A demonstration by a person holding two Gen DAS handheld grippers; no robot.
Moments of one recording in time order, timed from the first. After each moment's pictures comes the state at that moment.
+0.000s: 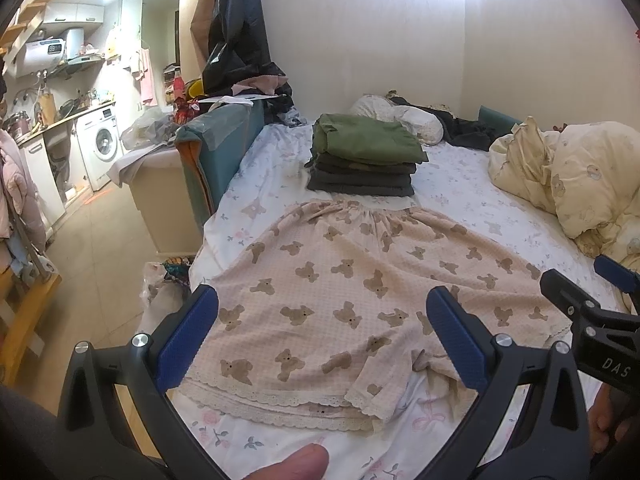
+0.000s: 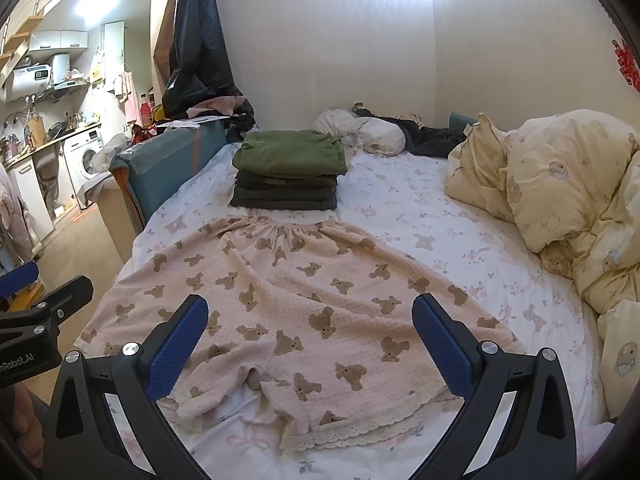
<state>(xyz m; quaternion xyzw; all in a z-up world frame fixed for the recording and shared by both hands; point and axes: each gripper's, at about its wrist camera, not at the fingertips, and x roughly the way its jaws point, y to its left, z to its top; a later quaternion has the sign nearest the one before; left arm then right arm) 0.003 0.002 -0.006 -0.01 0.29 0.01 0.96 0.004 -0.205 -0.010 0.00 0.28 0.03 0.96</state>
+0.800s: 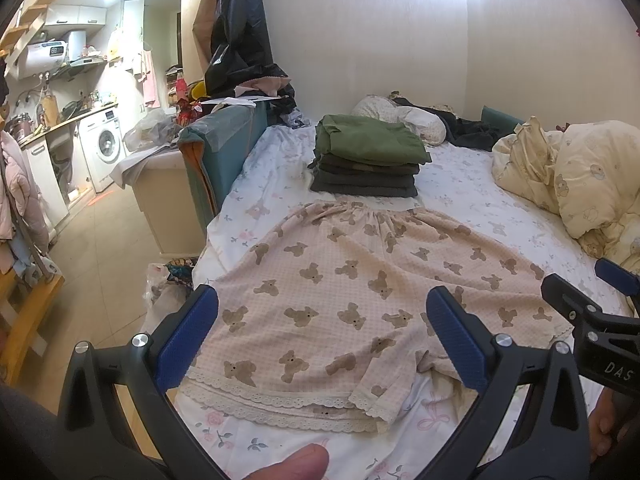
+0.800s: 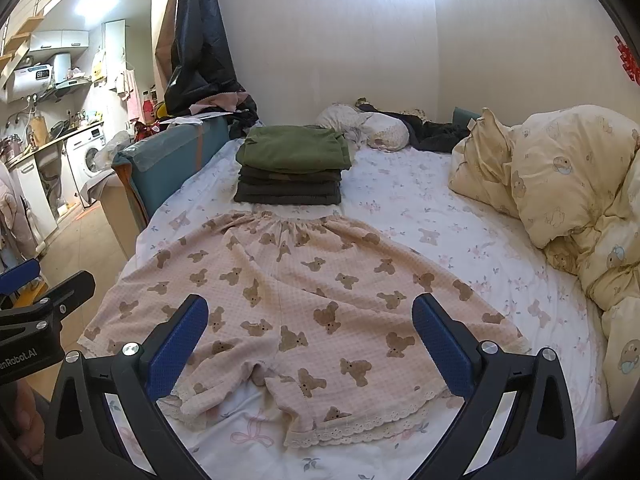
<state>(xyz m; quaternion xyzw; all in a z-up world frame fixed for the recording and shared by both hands) 0.001 0.009 -0.005 -0.01 0.29 0.02 0.96 0.004 -0.203 -0.014 0.00 0.28 0.04 0.96</state>
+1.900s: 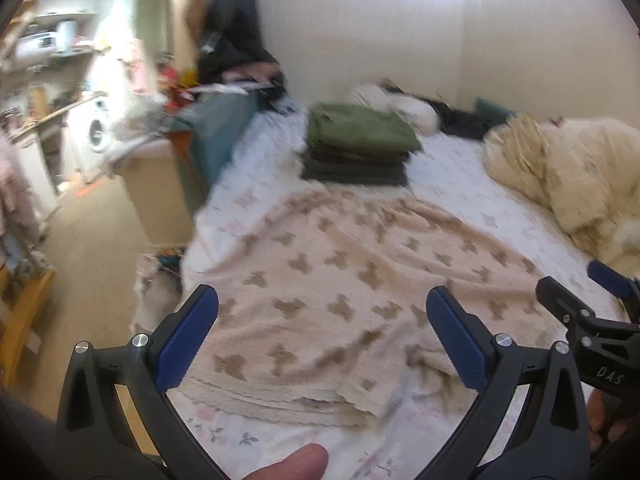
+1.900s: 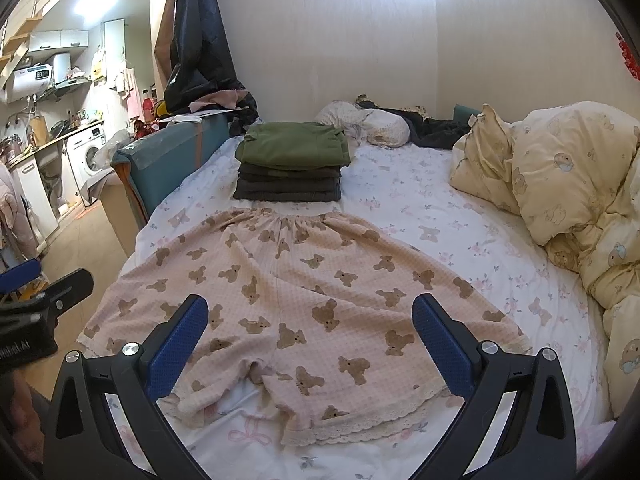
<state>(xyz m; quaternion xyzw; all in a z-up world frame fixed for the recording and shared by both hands) 0.021 -0.001 0.001 0.00 0.33 -0.01 0.95 0.007 -0.212 -0.017 0.00 0.29 0.04 0.96</state>
